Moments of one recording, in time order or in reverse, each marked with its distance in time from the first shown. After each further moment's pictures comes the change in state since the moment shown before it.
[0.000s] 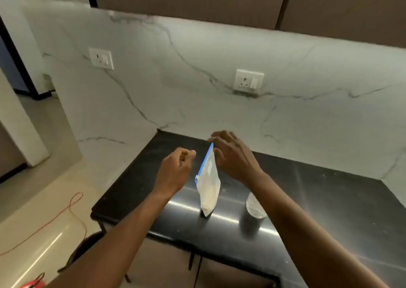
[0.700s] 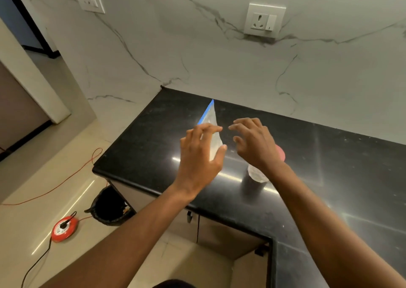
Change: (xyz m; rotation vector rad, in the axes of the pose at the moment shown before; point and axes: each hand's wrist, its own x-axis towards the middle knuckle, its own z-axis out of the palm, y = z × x) left_hand -0.065 0.024 0.088 0.252 0.087 0.301; right_hand -0.070 0.079 0.039 -0.026 -0.188 0.171
